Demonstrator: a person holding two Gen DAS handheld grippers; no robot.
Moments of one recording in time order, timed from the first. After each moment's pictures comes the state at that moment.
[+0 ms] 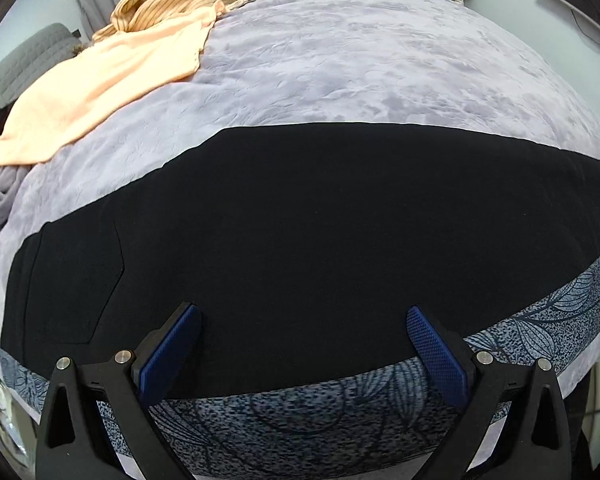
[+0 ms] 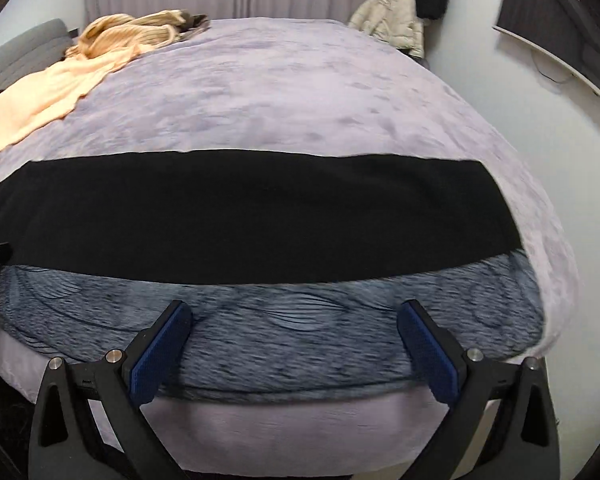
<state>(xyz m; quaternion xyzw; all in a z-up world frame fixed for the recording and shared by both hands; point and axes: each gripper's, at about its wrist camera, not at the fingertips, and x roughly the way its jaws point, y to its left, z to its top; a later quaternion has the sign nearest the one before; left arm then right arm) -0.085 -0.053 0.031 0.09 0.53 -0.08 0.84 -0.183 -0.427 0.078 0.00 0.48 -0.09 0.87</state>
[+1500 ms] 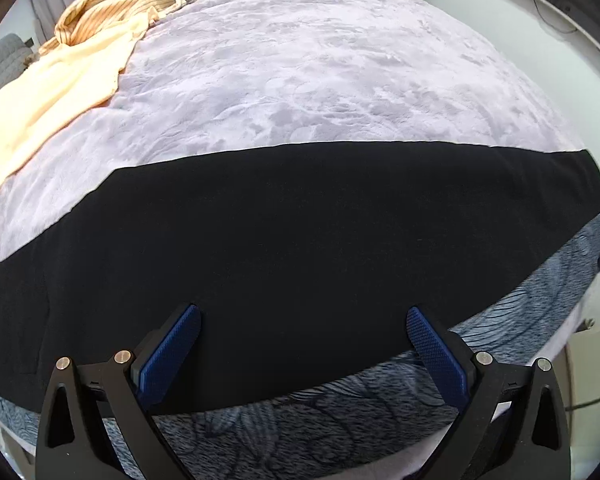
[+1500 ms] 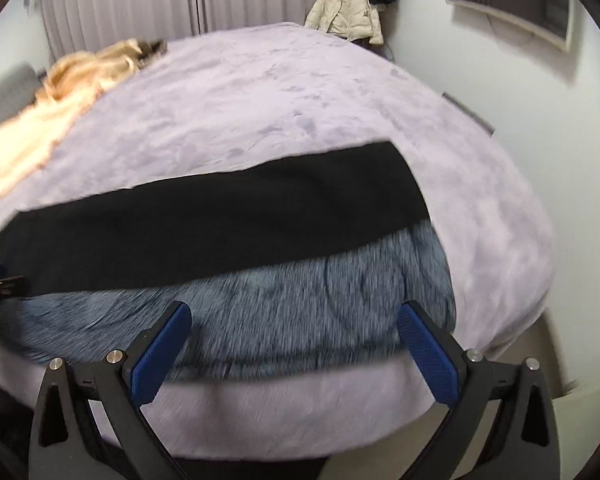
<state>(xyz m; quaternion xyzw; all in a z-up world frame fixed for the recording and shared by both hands) -0.085 -0.121 0.044 0.08 0.55 -0.17 0.82 -0.210 -0.481 0.098 0.09 0.46 -0.09 0.88</state>
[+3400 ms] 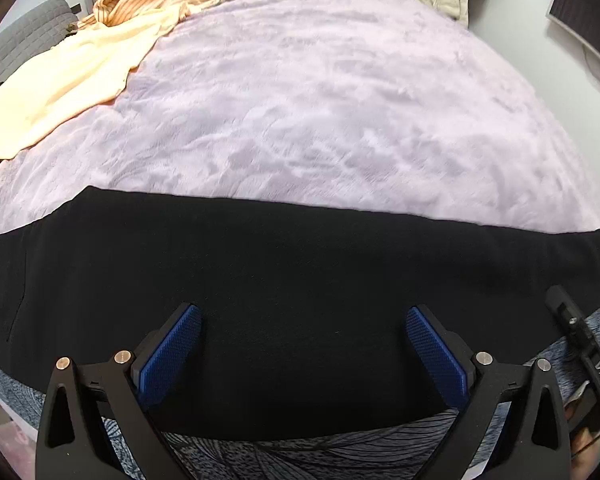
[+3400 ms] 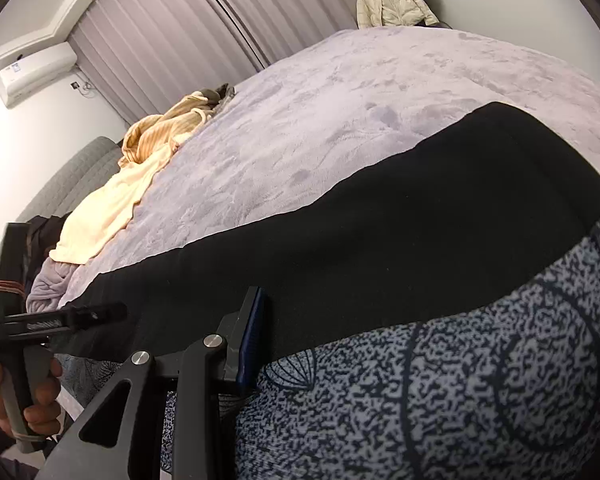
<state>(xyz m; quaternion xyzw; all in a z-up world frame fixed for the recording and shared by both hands) -0.067 -0.185 0.055 0.02 0.54 -0.09 0.84 -0.142 -0.510 0.039 0.23 0.39 0.06 0.89</state>
